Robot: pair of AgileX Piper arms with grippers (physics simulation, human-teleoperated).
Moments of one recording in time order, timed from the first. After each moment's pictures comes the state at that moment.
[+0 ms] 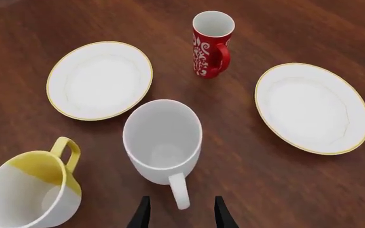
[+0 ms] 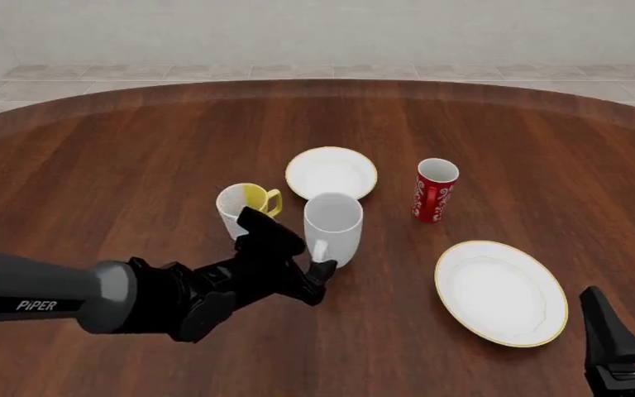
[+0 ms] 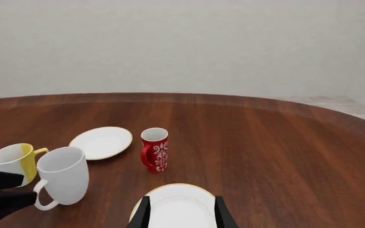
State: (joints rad) left arm -0.71 1.75 -0.72 -0.45 -0.02; right arm 0.00 0.01 0.00 0.00 0.01
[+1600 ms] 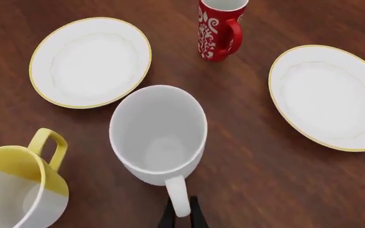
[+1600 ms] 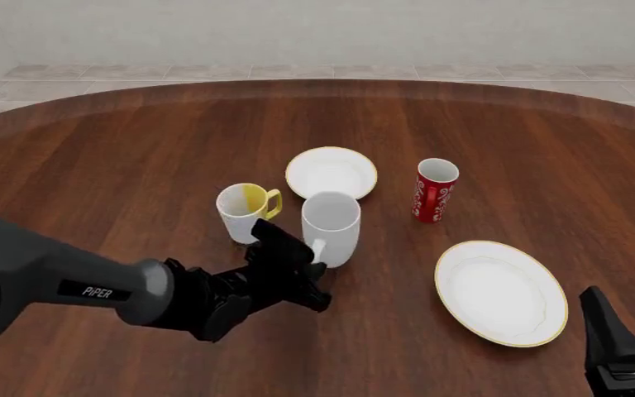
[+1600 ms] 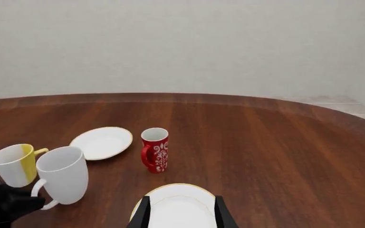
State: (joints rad) left arm -0.70 1.89 -0.77 -0.48 -0.03; right arm 0.00 0.00 0.00 0.00 0.01
